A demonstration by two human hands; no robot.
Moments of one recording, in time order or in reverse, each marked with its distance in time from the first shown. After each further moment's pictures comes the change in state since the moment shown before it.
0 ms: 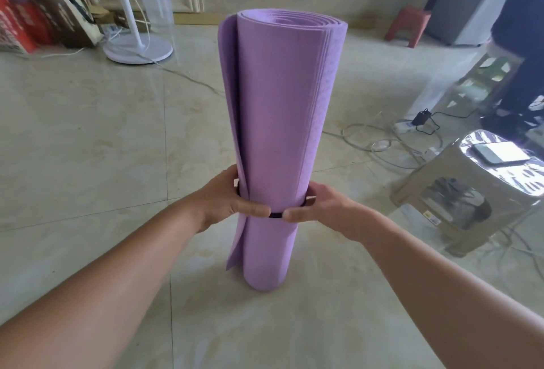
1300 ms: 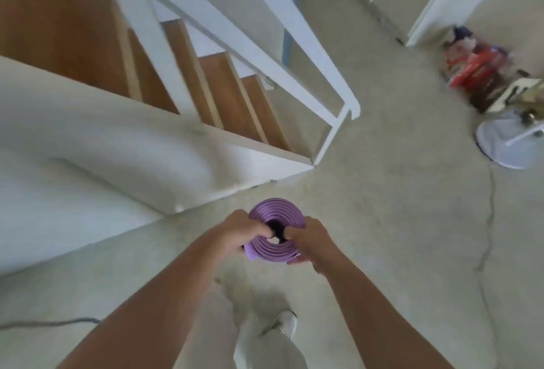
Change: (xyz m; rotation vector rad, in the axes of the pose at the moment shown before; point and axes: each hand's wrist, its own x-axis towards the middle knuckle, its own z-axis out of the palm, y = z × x) left_hand -0.610 0.332 0.070 -0.875 1.138 -0.893; right_hand -0.402 -0.468 0.201 -0.592 -0.973 0.168
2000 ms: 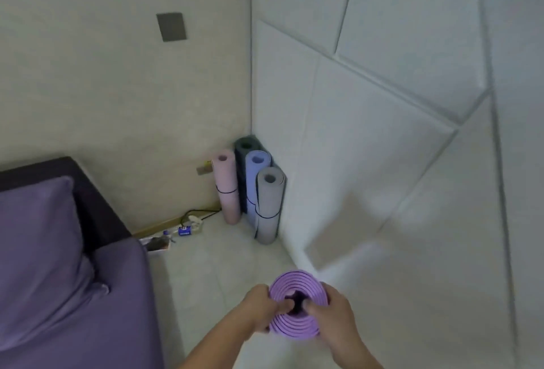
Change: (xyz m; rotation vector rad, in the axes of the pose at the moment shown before) left_hand -0.259 -0.534 -0.384 -1.222 0.809 -0.093; right_hand -0.136 -0.090 0.730 -0.853 -0.805 -0.593
